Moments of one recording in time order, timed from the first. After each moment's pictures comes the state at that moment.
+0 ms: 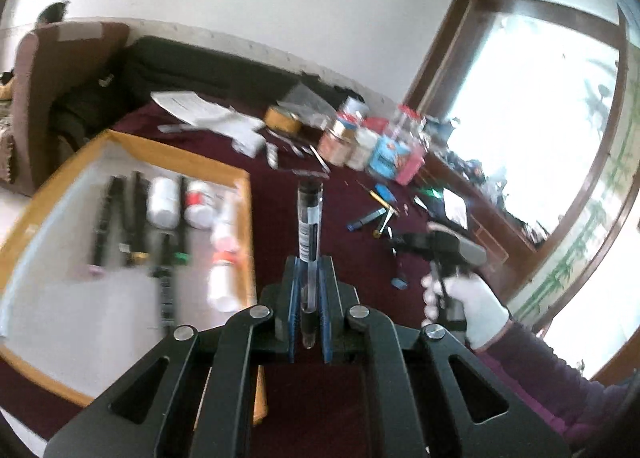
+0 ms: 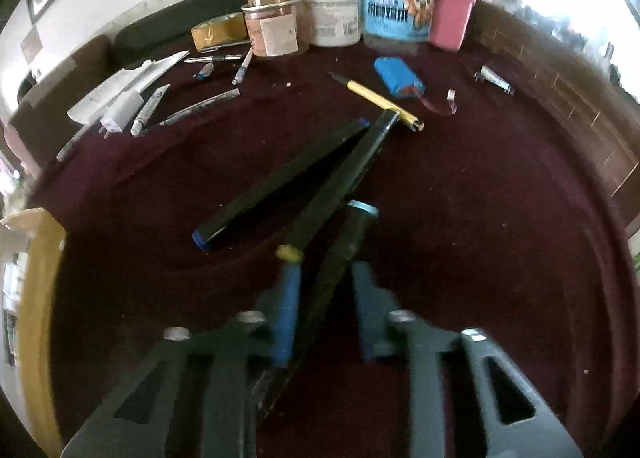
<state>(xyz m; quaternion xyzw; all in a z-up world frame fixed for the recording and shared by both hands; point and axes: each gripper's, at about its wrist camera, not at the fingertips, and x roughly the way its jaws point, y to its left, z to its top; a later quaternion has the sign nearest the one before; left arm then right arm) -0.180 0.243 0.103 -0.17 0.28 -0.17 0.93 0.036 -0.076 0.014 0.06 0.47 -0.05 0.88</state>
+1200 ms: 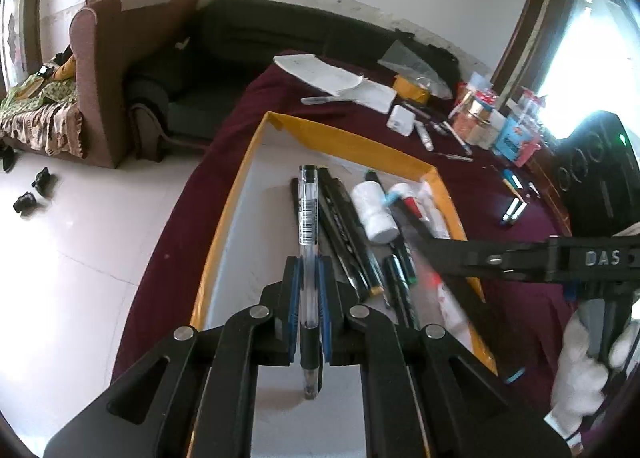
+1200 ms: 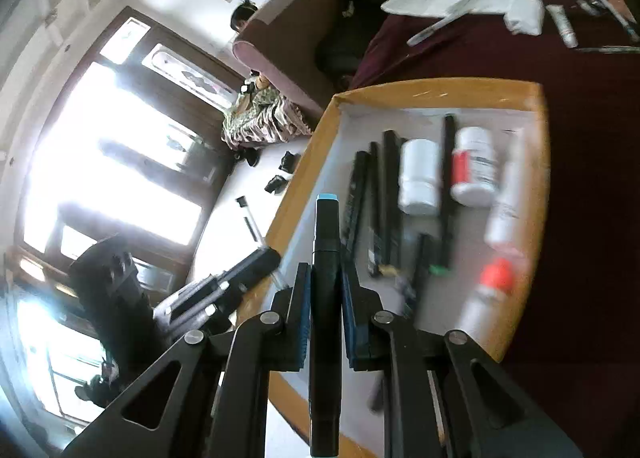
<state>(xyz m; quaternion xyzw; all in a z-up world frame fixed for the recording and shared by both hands) -0.095 0.382 0.067 -0.12 0.40 -0.04 0.91 -0.009 0.208 0.056 0.18 0.53 0.38 0.73</state>
